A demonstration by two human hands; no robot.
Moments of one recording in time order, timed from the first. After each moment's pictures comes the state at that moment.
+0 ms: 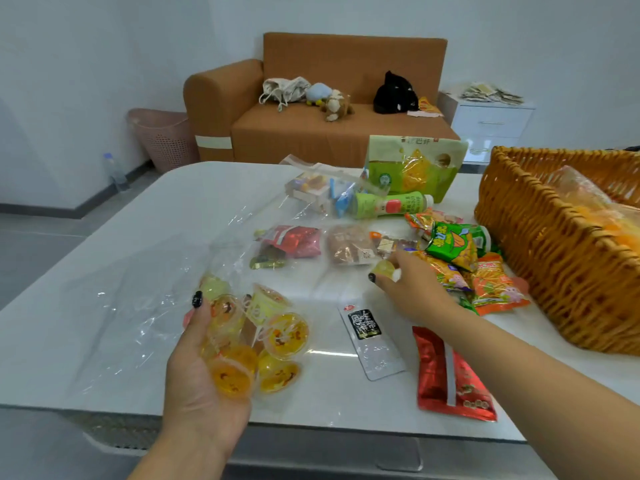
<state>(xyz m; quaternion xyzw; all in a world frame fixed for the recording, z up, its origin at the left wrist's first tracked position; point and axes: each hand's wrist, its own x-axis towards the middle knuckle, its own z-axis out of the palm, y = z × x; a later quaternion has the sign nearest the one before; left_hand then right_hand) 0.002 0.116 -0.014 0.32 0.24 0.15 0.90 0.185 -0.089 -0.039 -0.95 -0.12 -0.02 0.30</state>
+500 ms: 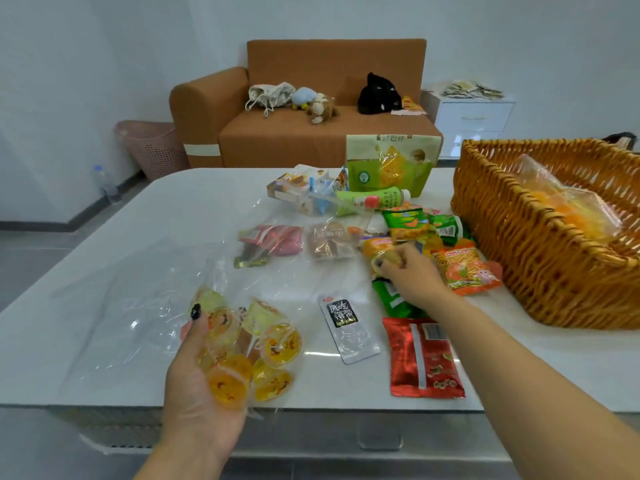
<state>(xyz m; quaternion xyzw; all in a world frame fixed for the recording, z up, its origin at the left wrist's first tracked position) -0.015 0.089 -0.020 0.33 0.24 0.14 0.90 0.181 -0.123 -0.034 -0.91 -0.02 0.03 0.41</state>
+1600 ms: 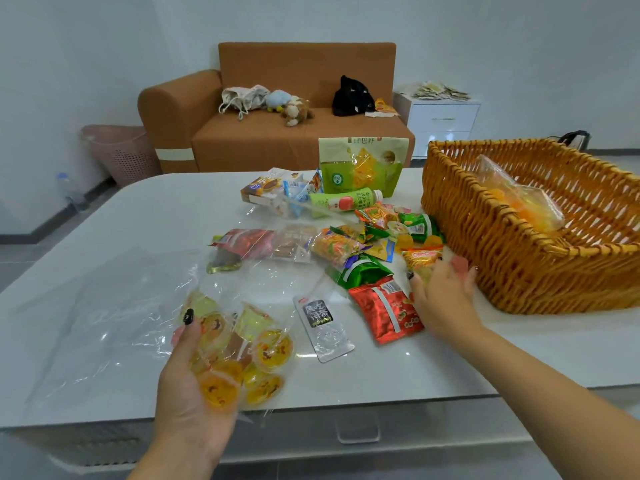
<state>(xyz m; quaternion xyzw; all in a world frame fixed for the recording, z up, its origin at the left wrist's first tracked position) -0.010 0.072 -0.016 0.35 0.23 0.13 0.90 0.152 -0.194 -0.058 -0.98 0.03 -0.10 0.16</state>
